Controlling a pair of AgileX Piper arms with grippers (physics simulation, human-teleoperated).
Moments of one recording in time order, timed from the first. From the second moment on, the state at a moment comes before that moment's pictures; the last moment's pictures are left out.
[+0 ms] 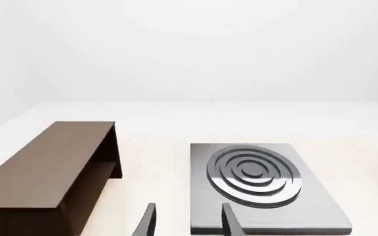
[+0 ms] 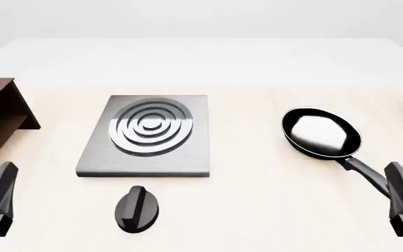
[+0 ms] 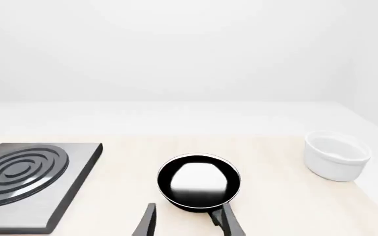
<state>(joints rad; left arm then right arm) 0.00 0.00 0.00 0.00 0.00 0.00 0.00 0.00 0.00 0.00</state>
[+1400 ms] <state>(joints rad) -0.43 0.30 -0.36 0.50 0.08 0.00 0.04 0.00 -0.04 0.01</state>
